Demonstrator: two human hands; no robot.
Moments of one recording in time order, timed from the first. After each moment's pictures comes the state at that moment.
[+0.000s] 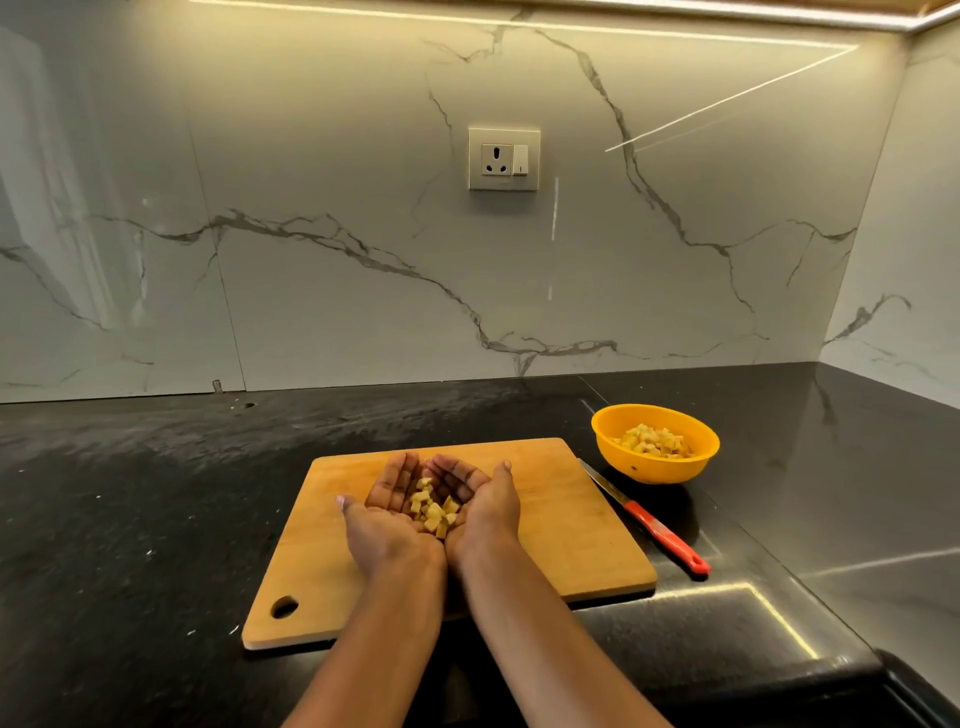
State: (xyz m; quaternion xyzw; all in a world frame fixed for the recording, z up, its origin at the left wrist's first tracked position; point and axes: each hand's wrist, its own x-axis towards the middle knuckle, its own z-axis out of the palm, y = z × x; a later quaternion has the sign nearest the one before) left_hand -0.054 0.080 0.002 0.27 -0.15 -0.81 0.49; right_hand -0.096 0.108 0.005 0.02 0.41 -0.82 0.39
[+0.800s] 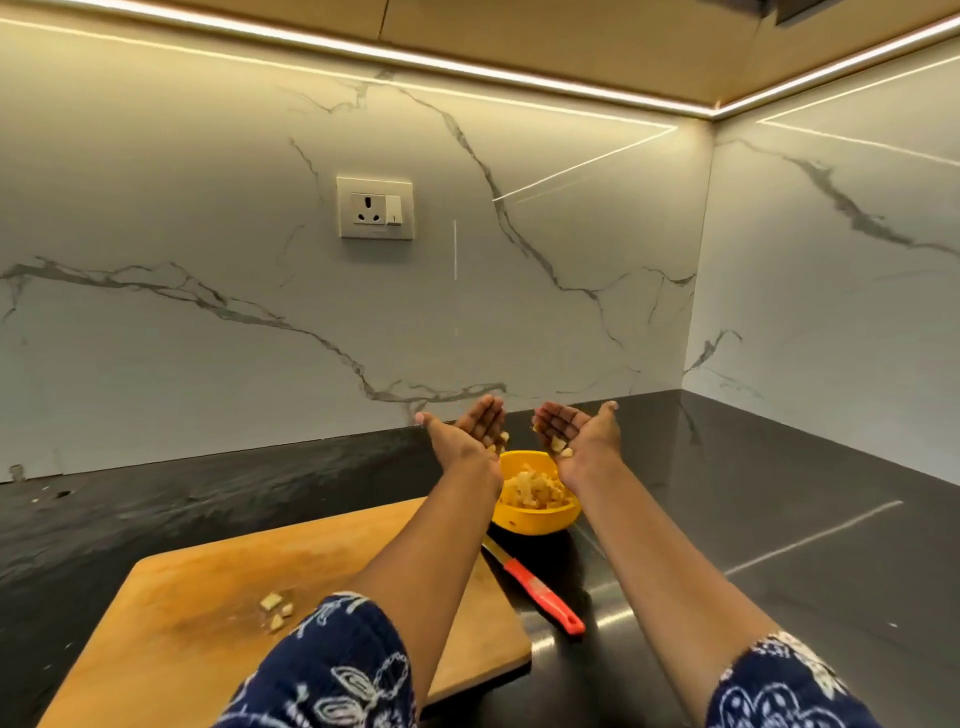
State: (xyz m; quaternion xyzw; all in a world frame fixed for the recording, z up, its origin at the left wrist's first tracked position) left_hand -0.254 0.136 0.066 0.16 -0.30 -0.90 0.28; right_hand -0.316 0.226 0.065 -0.01 0.42 -0.89 0.17
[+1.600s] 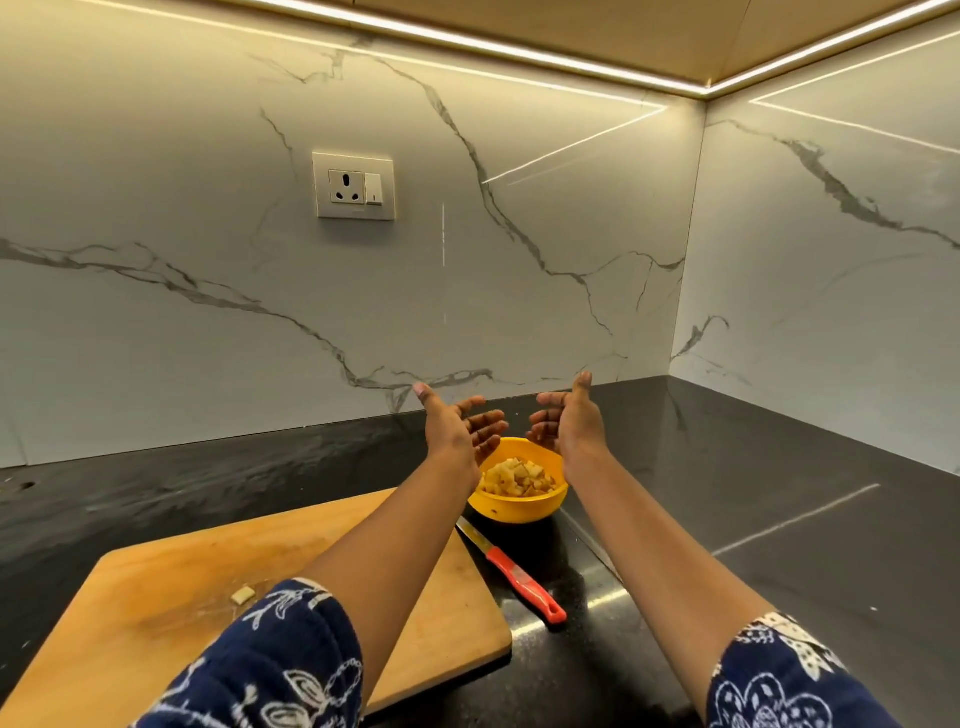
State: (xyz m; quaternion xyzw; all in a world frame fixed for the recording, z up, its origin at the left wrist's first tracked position) left_hand -0.264 0.128 0.052 0.20 -0.49 -0.82 0.23; right_hand -0.336 0.231 0.053 -0.07 0.62 -0.78 0.06
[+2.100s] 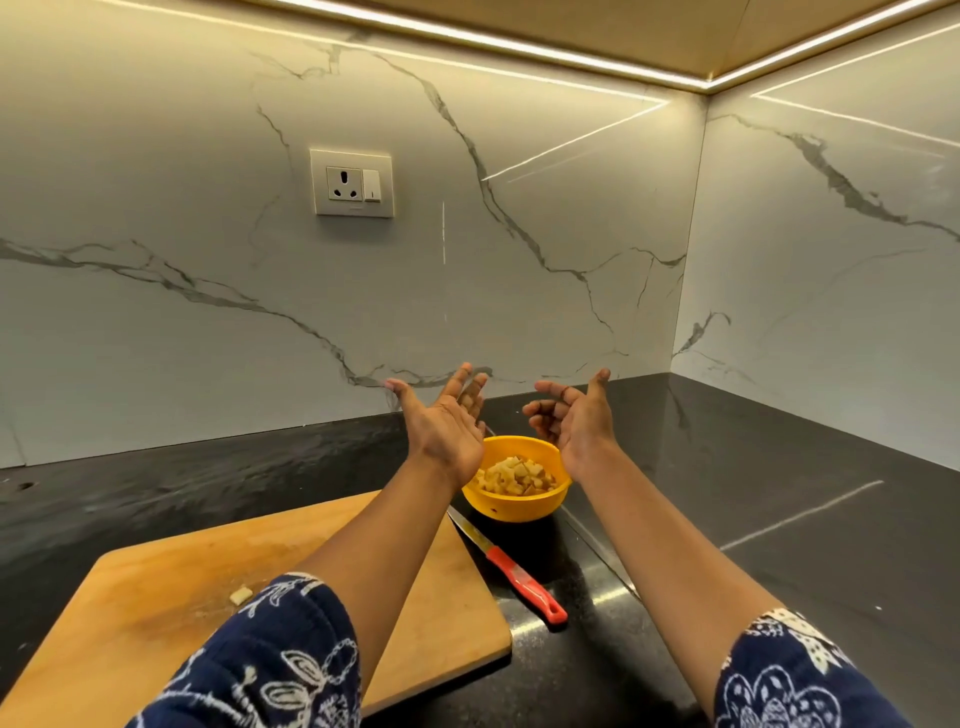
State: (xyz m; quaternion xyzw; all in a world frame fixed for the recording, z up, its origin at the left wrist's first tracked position) left_hand -0.258 0.120 0.056 0.03 -0.41 -0.89 0.19; right_hand -0.332 0.241 0.056 -0.11 0.53 -0.83 0.14
